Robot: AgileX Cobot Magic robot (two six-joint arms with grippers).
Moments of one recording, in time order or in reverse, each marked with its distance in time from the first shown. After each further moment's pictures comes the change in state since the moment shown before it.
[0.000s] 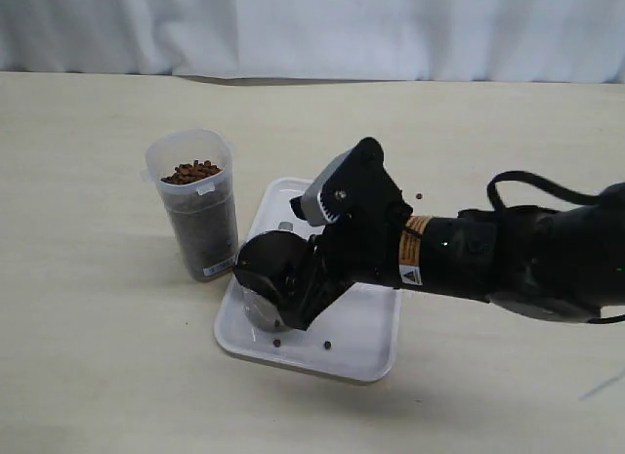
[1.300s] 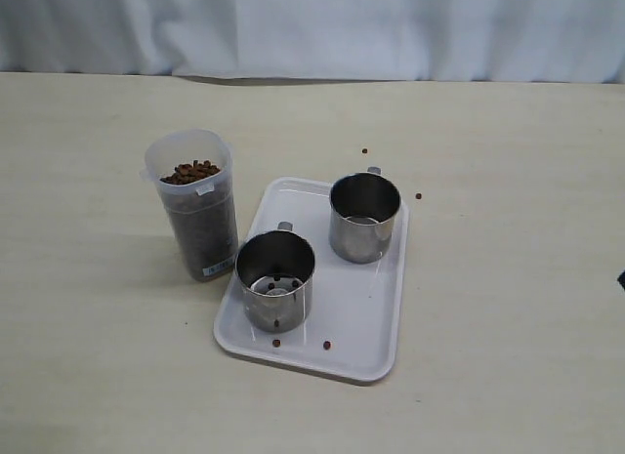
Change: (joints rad) left arm 0.000 0.000 0.000 0.000 0.002 0.000; right arm 0.000 -1.708 0.586 -0.249 0.621 0.399
